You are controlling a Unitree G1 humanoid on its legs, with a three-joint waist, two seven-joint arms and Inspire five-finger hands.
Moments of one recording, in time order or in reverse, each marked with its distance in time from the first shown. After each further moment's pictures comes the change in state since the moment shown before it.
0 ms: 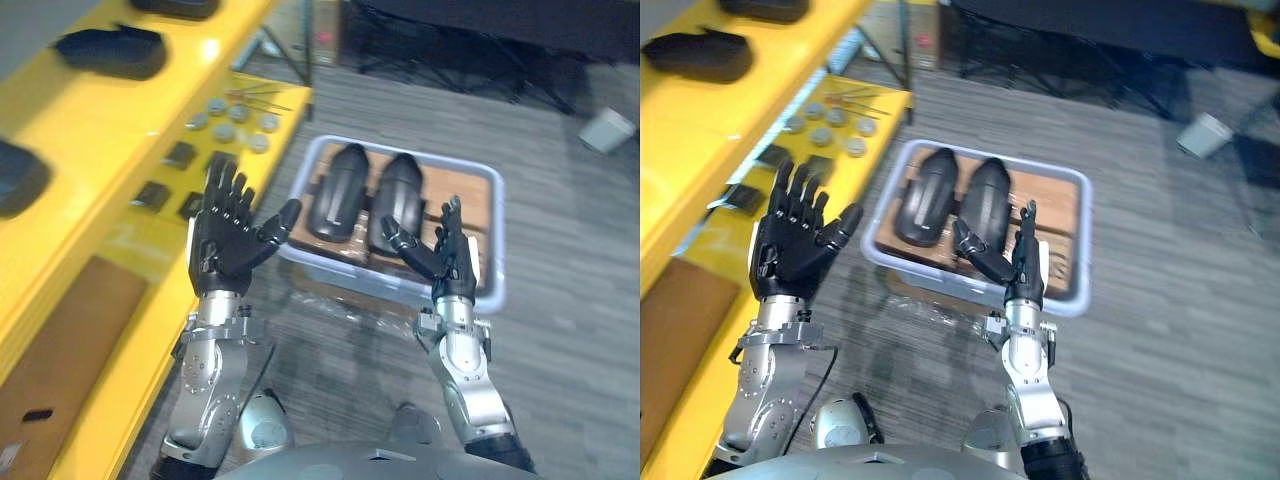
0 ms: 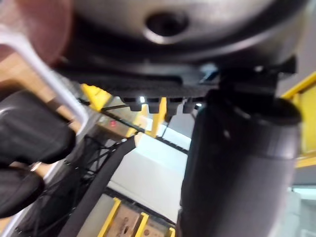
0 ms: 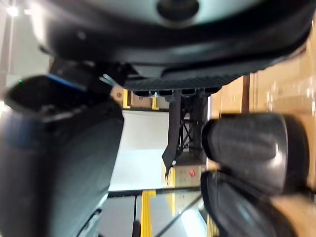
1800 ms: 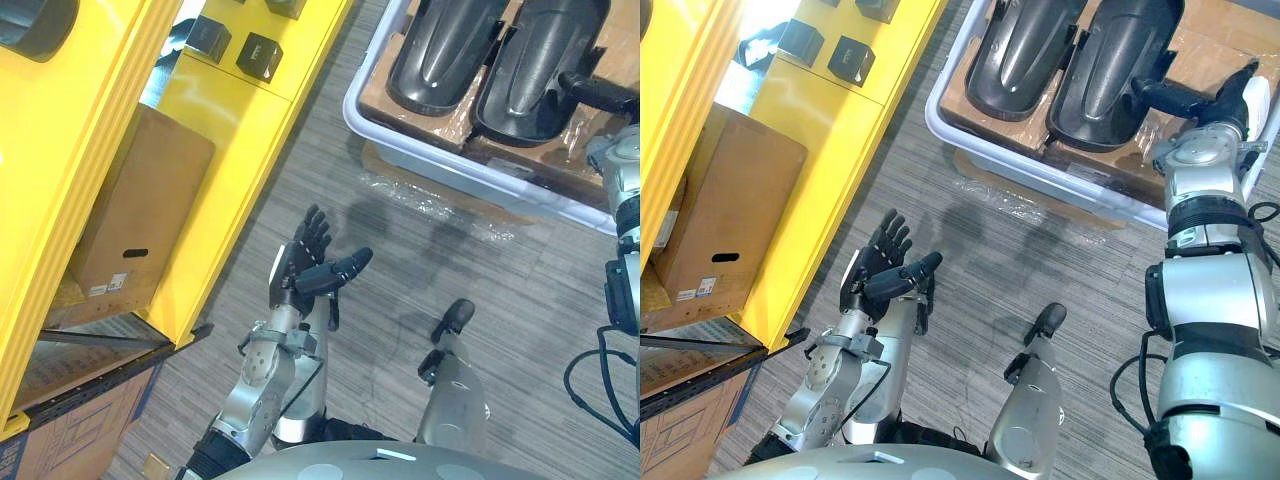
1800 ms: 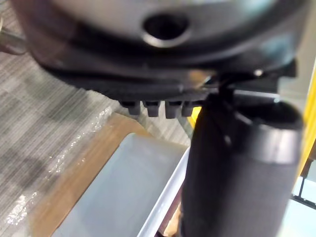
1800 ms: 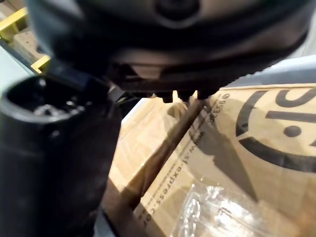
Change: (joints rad) left arm -0.144 0.052 -0.256 0.333 -0.059 -0.019 -0.099; right arm -1.307 -0.648 0.129 1.275 0.091 0.320 -0.019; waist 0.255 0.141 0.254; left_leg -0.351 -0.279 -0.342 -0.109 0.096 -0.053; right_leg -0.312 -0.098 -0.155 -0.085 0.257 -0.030
